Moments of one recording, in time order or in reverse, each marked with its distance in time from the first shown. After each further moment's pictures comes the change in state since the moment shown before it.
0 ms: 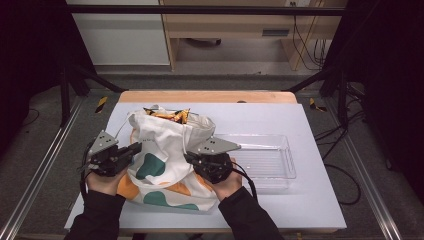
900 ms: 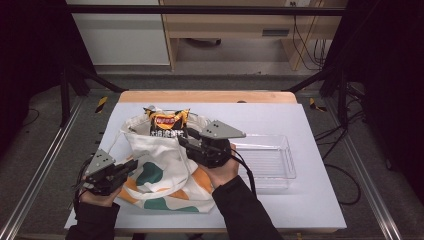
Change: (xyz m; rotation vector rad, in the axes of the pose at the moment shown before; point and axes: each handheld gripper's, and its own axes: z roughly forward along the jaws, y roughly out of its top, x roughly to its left) left arm -0.009 -0.036 -0.019 0.057 -0.003 0.042; right arm -0.004 0.041 -0.003 -0.175 -0.067 0.047
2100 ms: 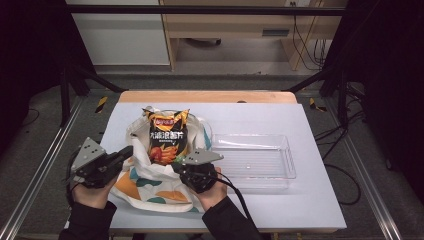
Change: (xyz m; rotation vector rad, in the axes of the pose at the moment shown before) left arm -0.009 0.040 -0.016 -0.120 0.027 0.018; right arm 0.033 -0.067 0.022 0.203 0.090 -0.003
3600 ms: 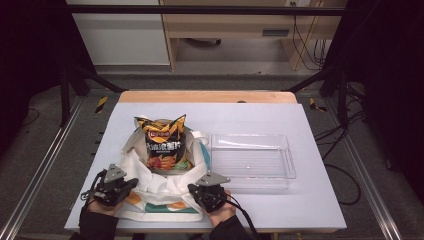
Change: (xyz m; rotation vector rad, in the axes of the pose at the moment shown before) left arm 0.014 -0.103 0.038 0.384 0.012 -0.006; right arm -0.014 -0.091 0.012 0.119 -0.096 0.095
